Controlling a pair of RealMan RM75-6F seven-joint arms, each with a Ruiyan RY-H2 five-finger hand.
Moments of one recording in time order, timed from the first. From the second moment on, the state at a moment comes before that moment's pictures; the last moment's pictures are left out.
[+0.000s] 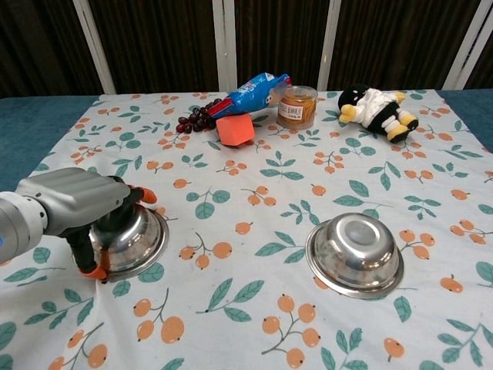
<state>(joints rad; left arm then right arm) -0.64 -1.63 -0.12 -1.83 0.72 1.23 1.17 -0.03 -1.01 -0.02 -1.66 -1.63 1.54 -0.03</state>
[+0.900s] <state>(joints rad) -0.60 -1.39 -0.02 -1.98 1.25 1.27 0.75 0.08 -1.05 -0.06 -1.68 -1.74 1.37 -0.09</state>
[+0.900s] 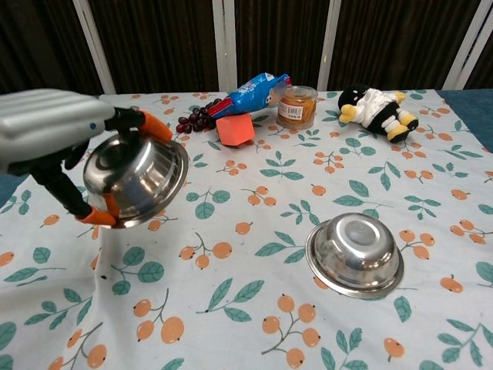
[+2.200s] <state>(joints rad) -0.55 -1.25 -0.06 -1.95 1.27 1.24 0.57 0.39 -1.33 0.07 -1.91 -1.26 0.99 -0.69</state>
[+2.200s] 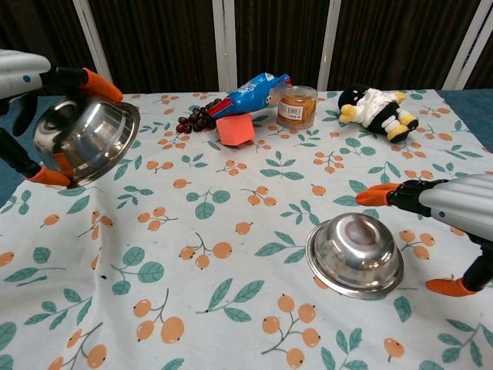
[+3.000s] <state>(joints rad) -0.51 -1.18 -0.08 -1.90 1.27 1.24 0.46 0.56 -1.49 0.09 -1.89 -0.95 1.05 -0.96</state>
